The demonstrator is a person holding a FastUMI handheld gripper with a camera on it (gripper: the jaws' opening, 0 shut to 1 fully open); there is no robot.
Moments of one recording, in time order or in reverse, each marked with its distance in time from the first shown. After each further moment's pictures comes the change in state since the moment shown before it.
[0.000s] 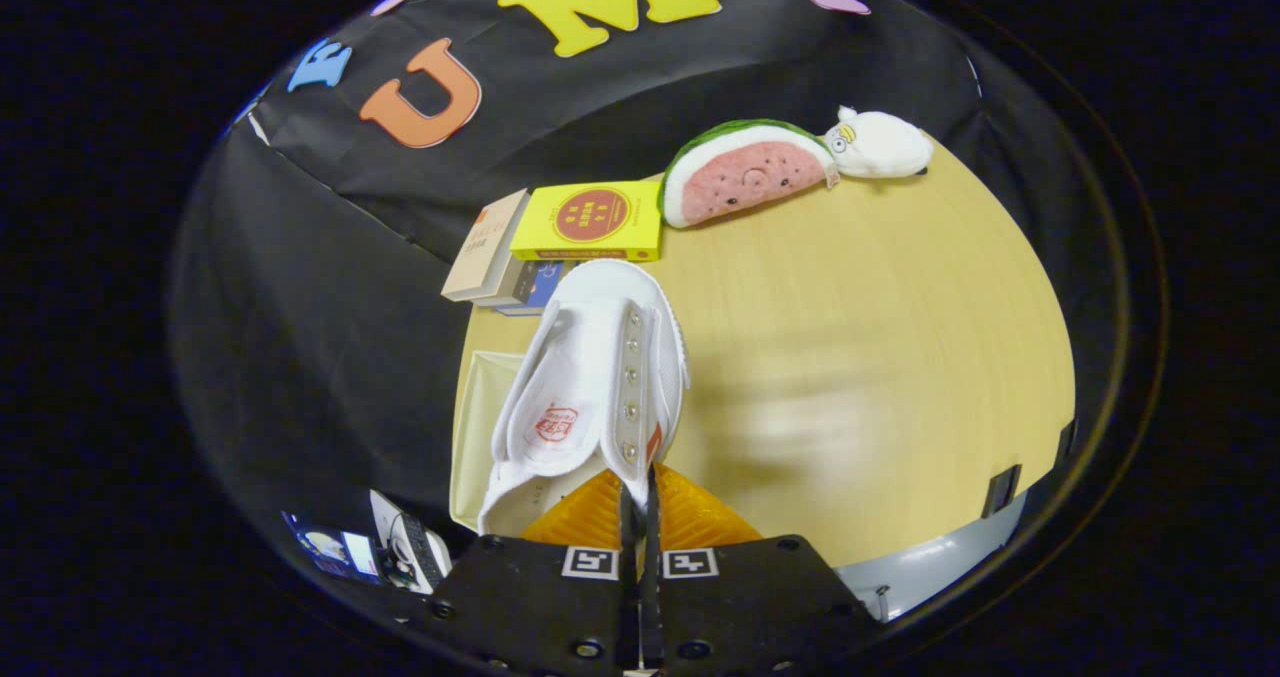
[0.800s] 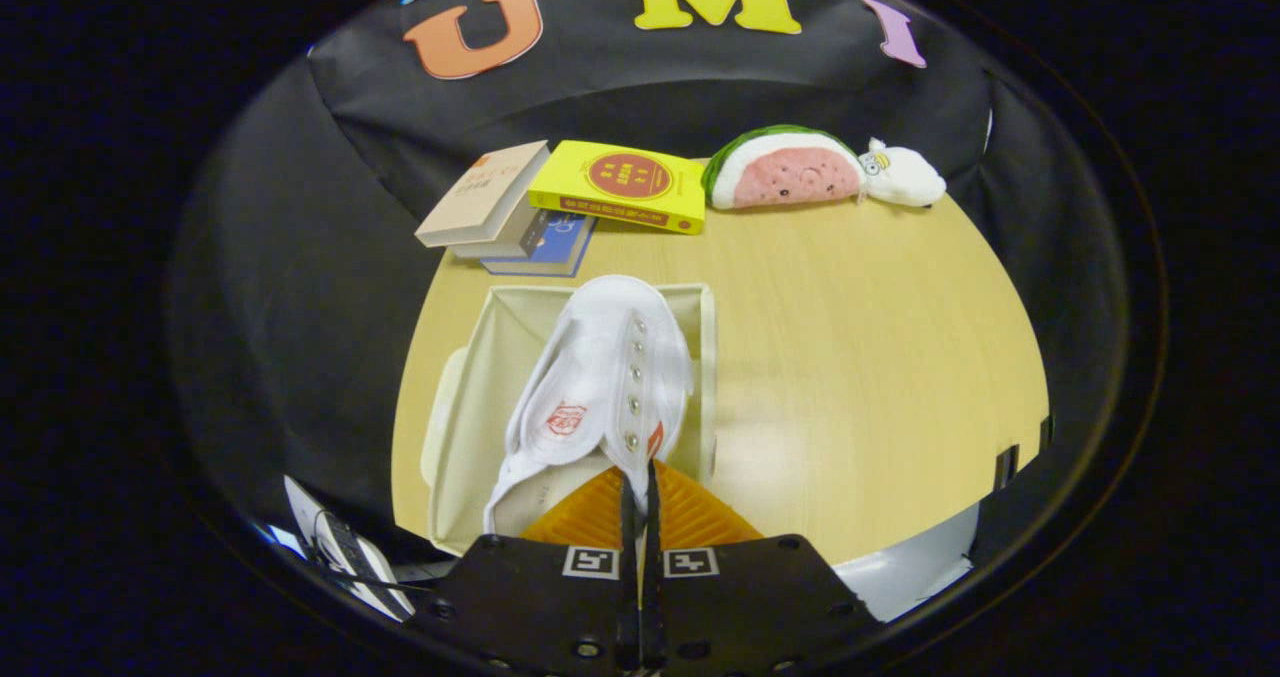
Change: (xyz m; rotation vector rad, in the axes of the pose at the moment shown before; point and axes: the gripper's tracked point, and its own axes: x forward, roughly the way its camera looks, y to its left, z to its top) arm 0.081 0.082 -0.061 -0.125 -0.078 -0.291
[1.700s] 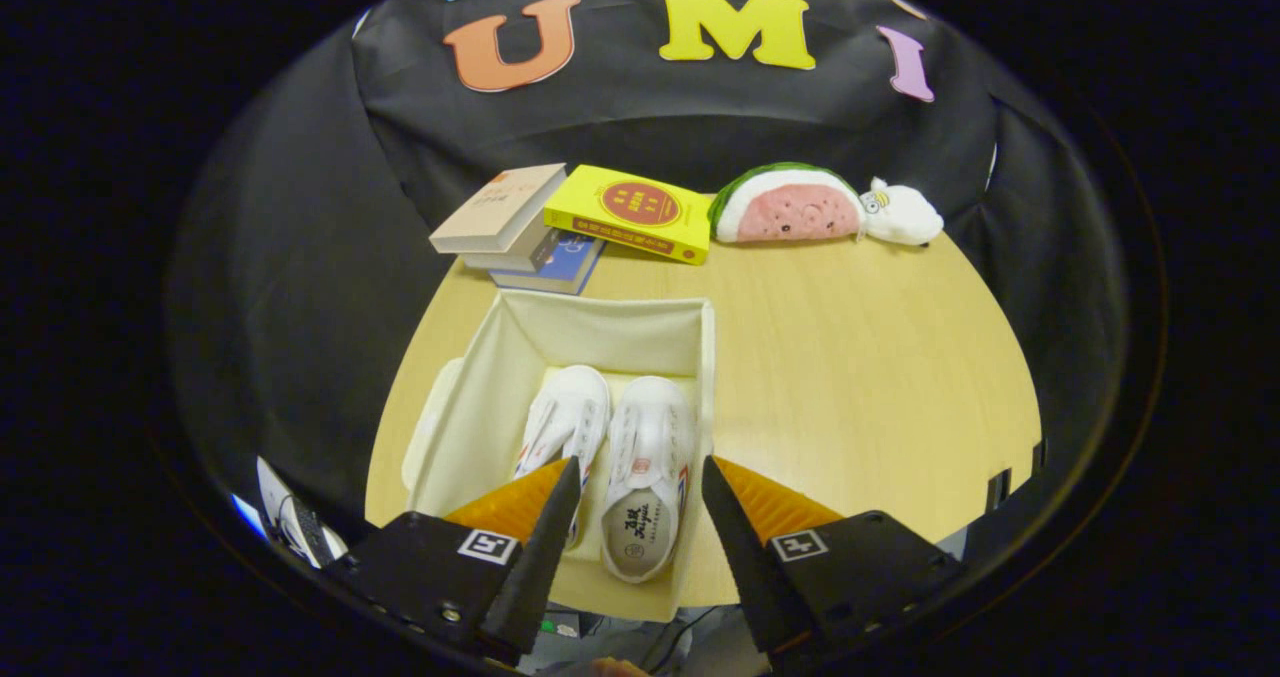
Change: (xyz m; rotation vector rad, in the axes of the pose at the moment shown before) arm -0.001 -0.015 -0.003 -0.054 -0.127 0.031
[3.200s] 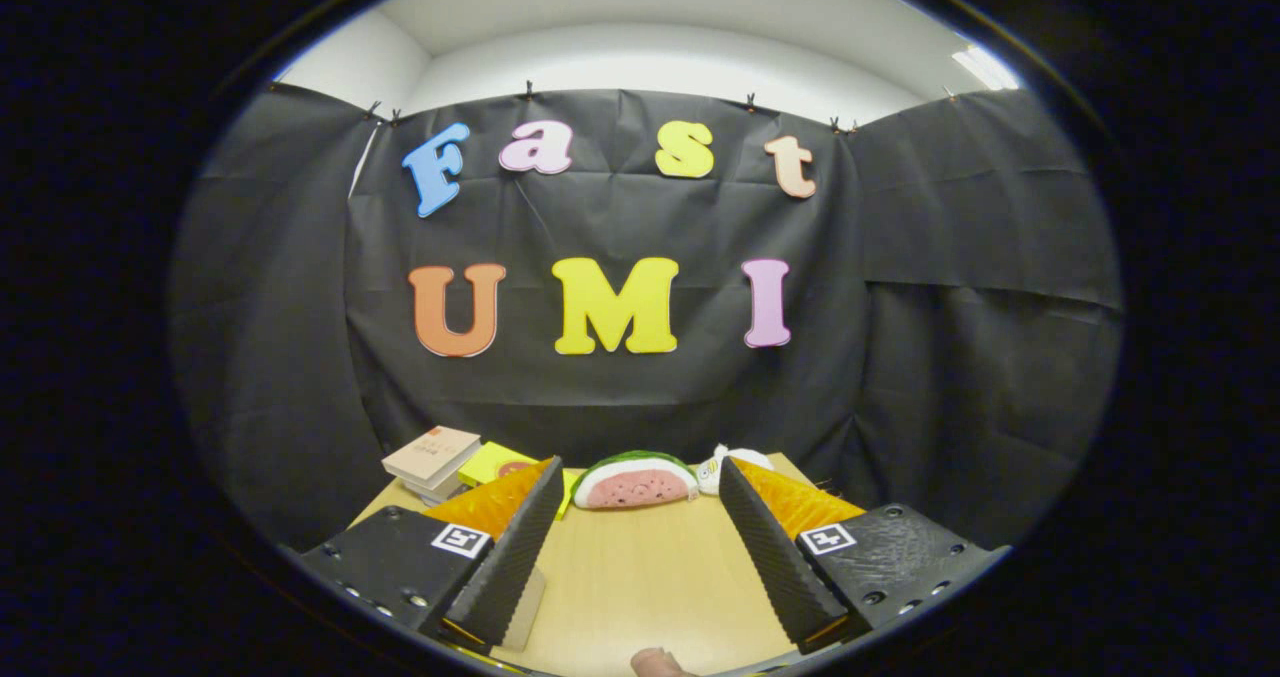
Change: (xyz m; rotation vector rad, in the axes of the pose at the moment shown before) arm -0.285 -0.154 0.136 -0.012 -0.817 -0.151
